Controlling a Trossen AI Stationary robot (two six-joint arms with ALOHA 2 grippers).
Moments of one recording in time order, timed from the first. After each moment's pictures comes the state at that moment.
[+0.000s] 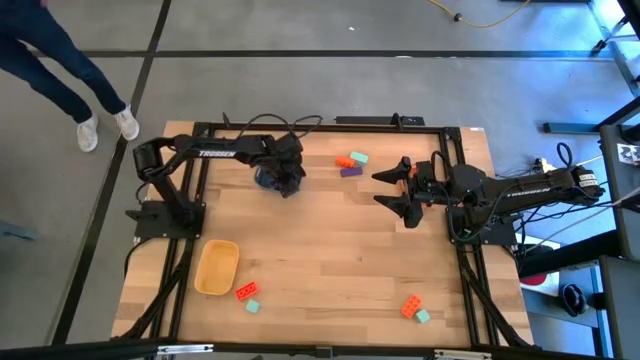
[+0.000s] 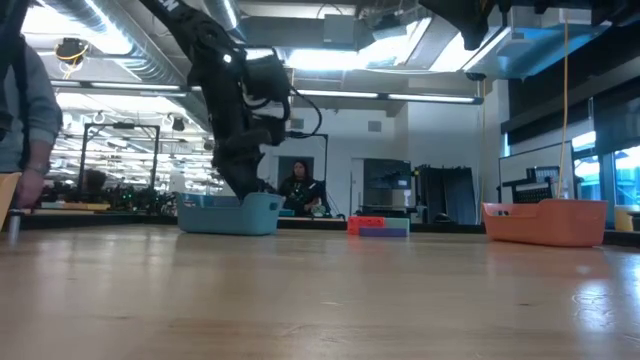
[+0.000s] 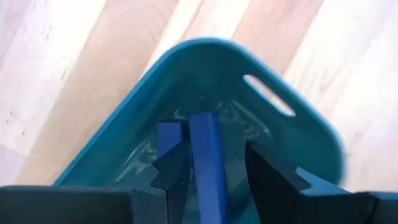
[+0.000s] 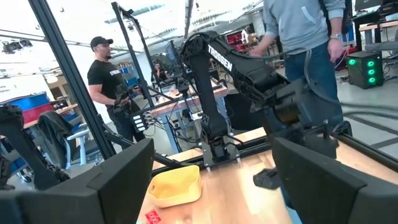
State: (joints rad) left arm 0.44 1.67 1.05 -0.53 0.01 -0.07; right arm 0.07 0.86 0.55 0.42 0.11 0.31
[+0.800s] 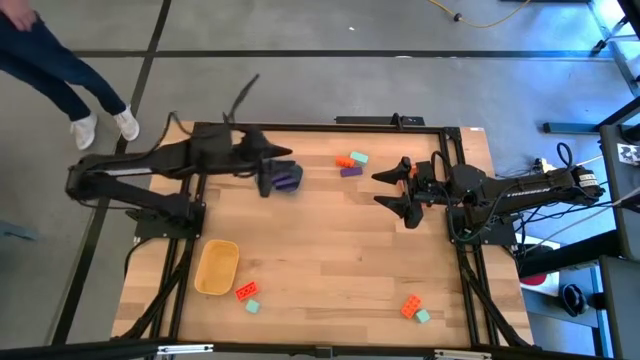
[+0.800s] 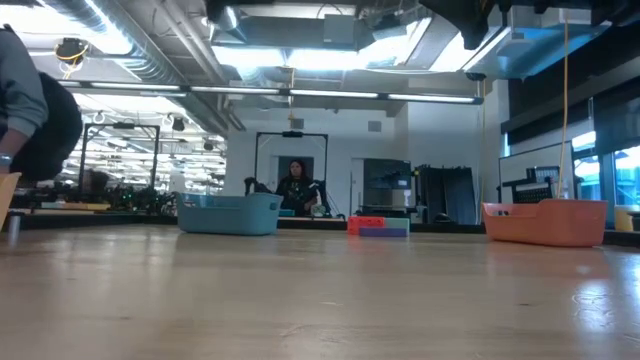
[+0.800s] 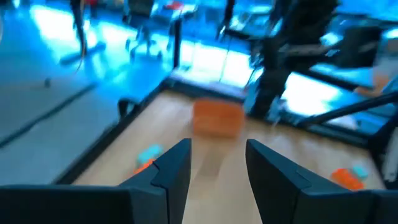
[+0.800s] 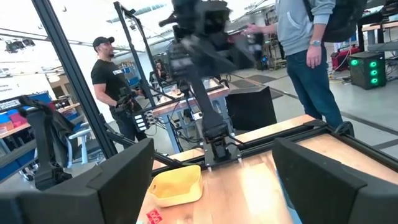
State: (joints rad) left arm 0.13 1.03 1.05 -0.21 -0.16 -0.17; right arm 0.07 0.86 0.55 0.43 0.10 0.31
